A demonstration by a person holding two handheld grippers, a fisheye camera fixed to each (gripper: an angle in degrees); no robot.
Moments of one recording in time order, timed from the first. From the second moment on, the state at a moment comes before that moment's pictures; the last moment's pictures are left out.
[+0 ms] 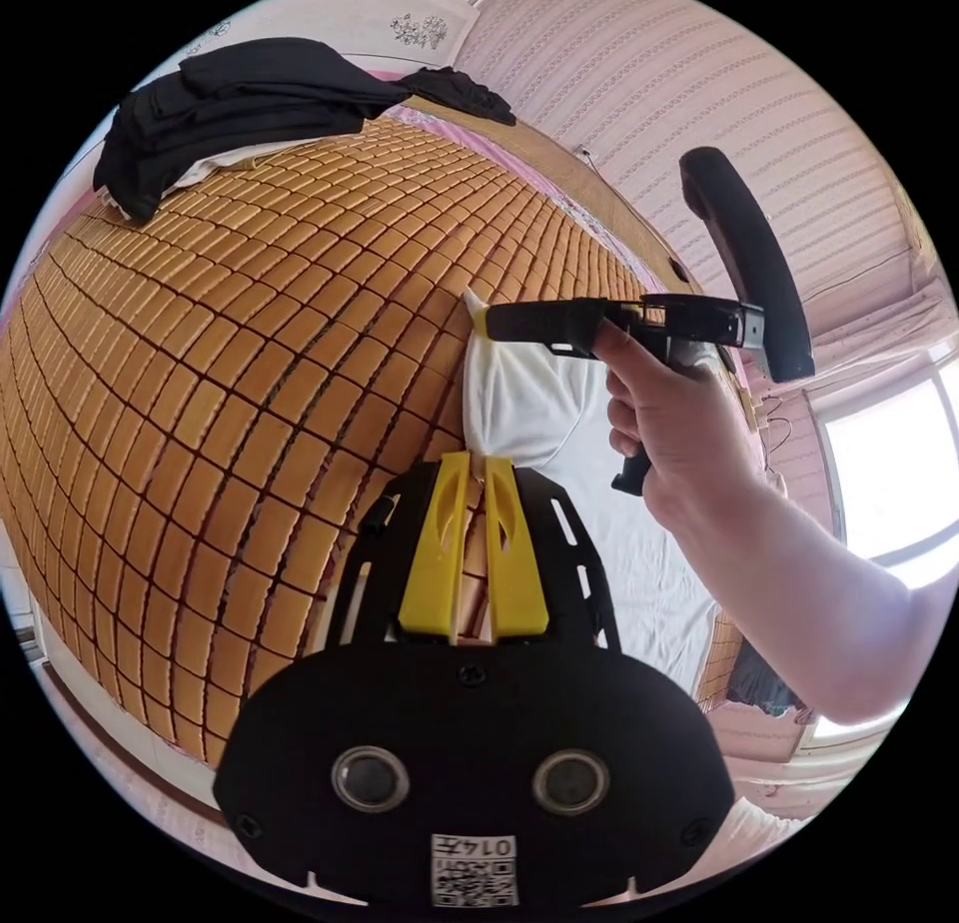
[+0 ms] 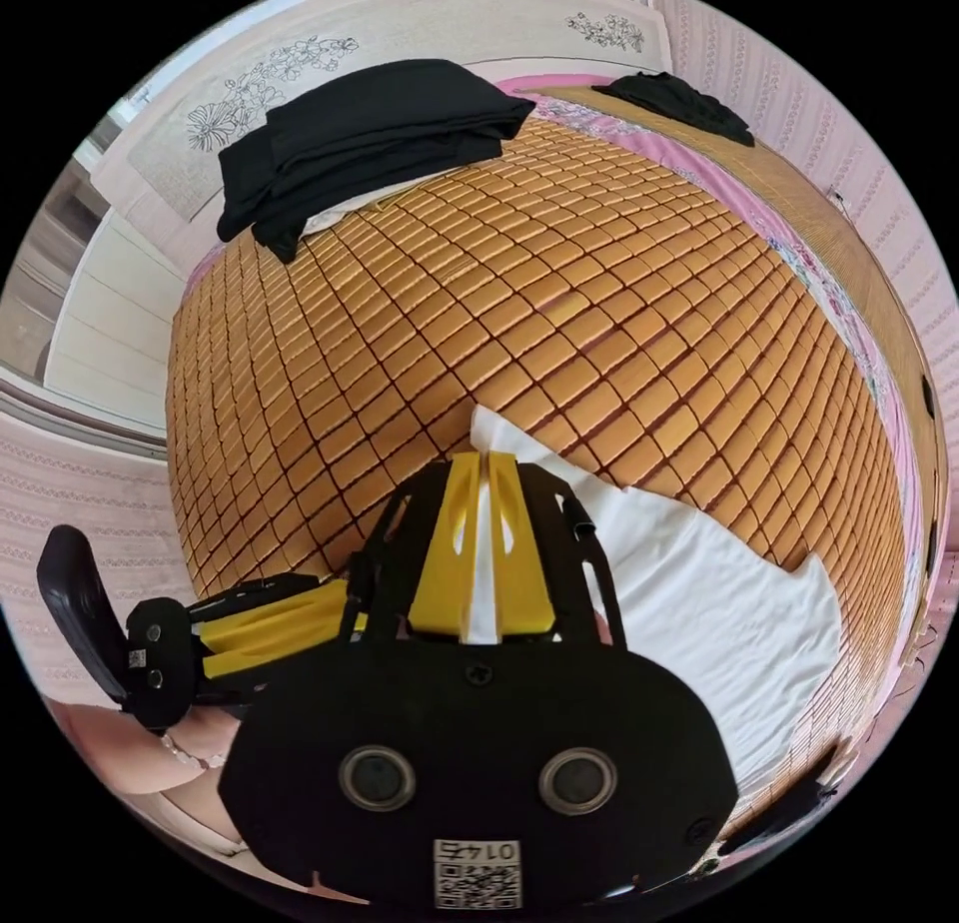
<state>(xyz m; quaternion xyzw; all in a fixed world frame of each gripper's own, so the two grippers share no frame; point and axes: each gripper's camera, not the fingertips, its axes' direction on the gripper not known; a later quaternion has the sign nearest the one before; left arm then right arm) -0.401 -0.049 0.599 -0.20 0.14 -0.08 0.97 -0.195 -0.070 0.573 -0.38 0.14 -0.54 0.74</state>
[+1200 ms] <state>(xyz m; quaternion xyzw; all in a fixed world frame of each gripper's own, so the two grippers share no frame) -0.199 -0.063 0.630 -0.24 0.18 0.15 0.94 0.013 -0.131 0.588 -0.36 0.11 -0.47 0.80</state>
